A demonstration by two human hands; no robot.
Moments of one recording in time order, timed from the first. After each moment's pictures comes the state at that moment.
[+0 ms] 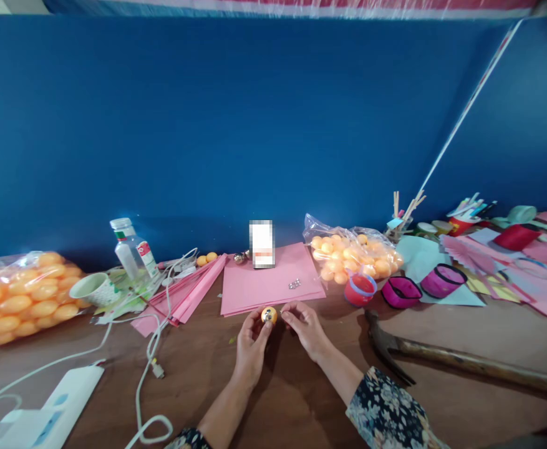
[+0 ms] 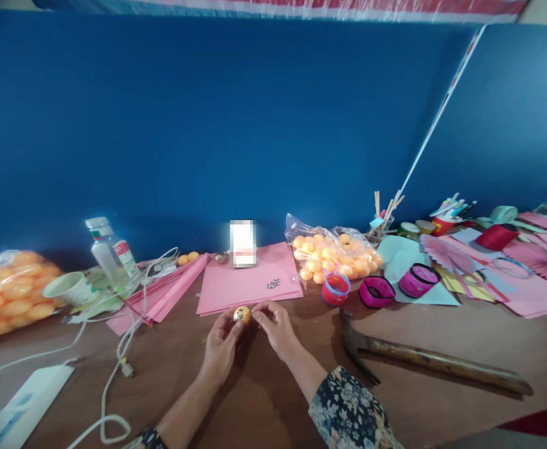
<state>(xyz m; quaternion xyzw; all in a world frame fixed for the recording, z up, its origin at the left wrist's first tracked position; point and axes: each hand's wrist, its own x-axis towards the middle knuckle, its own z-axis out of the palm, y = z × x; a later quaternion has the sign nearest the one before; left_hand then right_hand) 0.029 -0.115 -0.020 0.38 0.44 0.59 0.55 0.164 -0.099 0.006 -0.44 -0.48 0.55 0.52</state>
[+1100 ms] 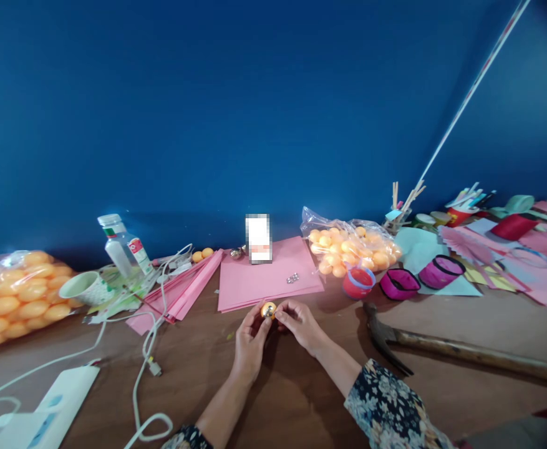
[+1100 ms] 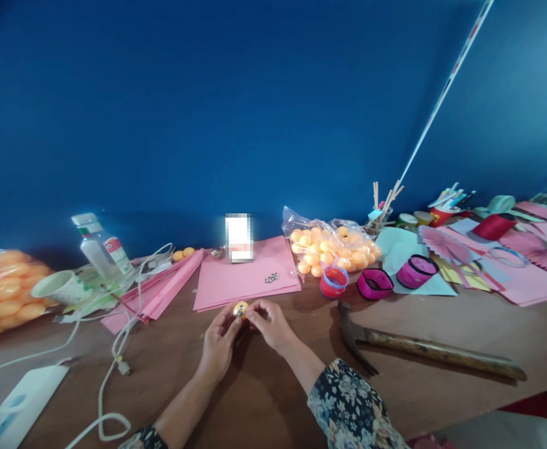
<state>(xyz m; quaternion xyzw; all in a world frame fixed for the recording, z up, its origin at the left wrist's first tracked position) 0.031 -0.117 -0.016 0.37 0.45 0.58 0.57 0.162 -0.101 0.002 -0.42 -0.49 0.60 0.48</state>
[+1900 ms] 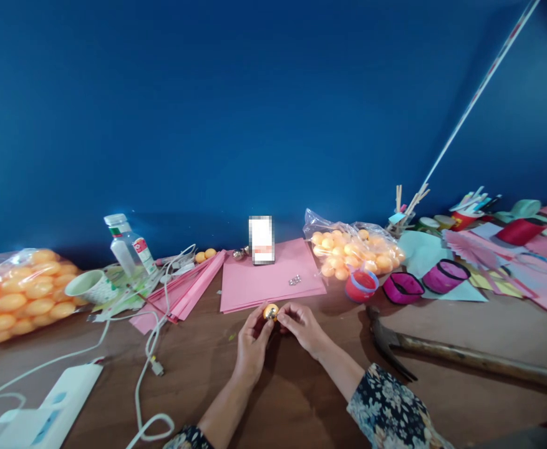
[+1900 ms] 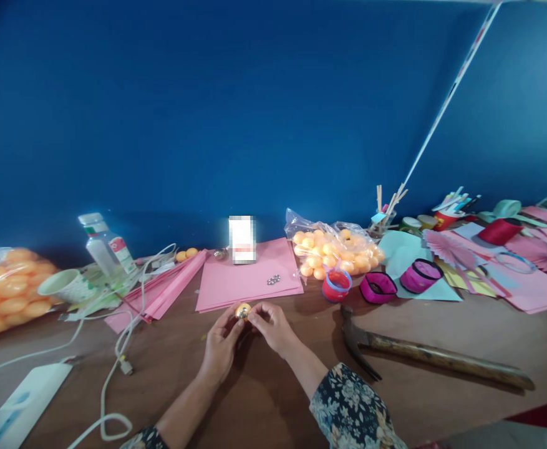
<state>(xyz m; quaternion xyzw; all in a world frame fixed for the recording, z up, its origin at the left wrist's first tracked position) 0.030 -0.116 -0.020 0.38 0.46 0.58 0.56 0.162 -0.101 0.002 -0.42 -0.49 0.60 0.47</state>
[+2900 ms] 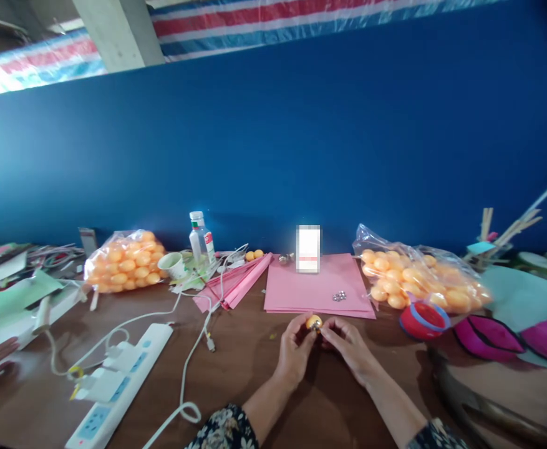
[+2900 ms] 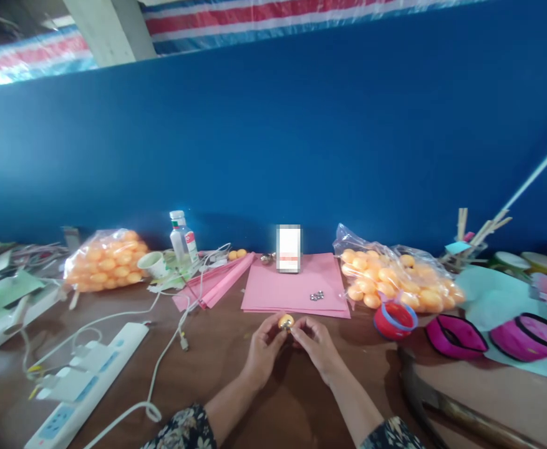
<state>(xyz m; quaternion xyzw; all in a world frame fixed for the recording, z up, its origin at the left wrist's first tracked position) 0.031 -0.118 -0.023 0.46 0.45 0.59 0.50 0.166 -0.100 0.006 -0.43 -0.48 0.64 0.42</state>
